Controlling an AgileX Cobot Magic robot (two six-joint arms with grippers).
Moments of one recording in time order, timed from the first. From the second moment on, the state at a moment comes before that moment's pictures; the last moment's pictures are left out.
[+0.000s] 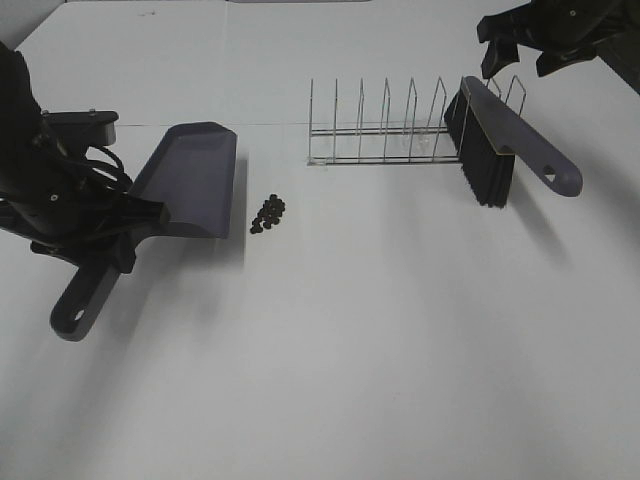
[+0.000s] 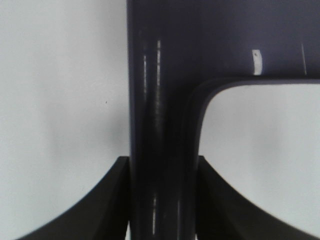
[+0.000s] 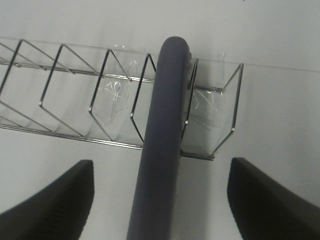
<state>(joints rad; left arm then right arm) -0.34 1.84 -1.07 -0.09 0.66 -0.21 -0.01 2.23 -1.92 0.12 0.77 -0.20</state>
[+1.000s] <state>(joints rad) -0.34 1.84 -1.07 -0.09 0.66 -0.20 0.00 2.38 -1.92 0.09 0.70 -0.17</state>
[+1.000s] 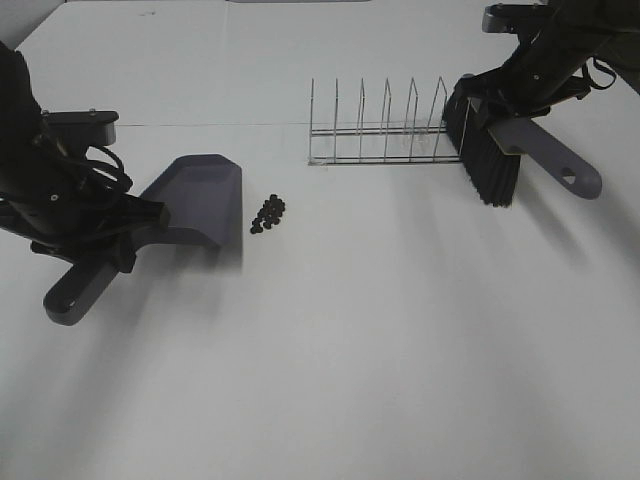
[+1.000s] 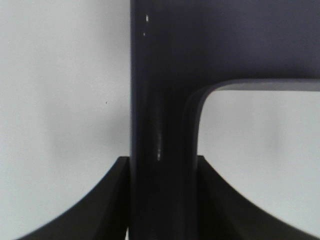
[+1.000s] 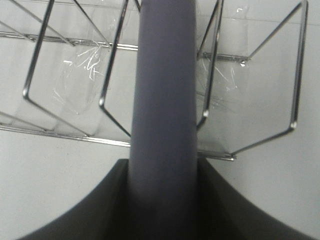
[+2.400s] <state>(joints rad) -0.34 1.99 -1.07 -0.12 0.72 -0.20 0.14 2.07 -1.81 0.25 1.15 -0.22</state>
